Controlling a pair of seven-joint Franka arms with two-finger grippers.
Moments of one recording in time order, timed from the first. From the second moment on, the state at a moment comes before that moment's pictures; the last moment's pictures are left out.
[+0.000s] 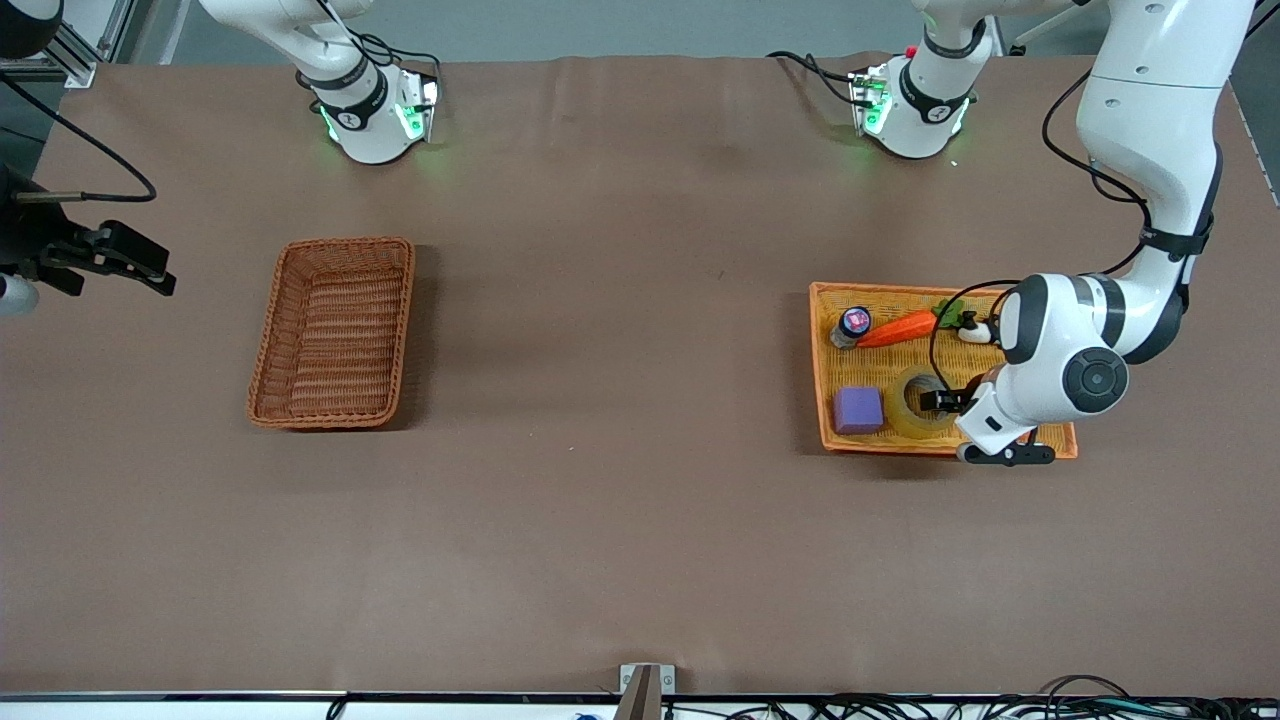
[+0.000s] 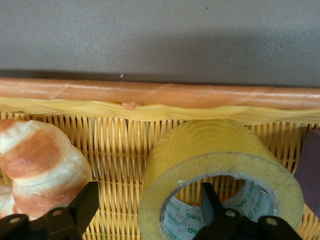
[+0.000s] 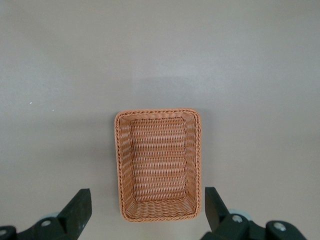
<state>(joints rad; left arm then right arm) 0.03 0.53 -0.10 -1.91 0.07 2.24 -0.09 0.12 0.07 -0.10 -1.45 0.00 1.52 0.03</state>
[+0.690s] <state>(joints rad) 0.03 0.50 -0.10 -1.92 0.08 2.23 -0.09 0.12 0.07 -0.10 -1.45 0.00 1.52 0.03</state>
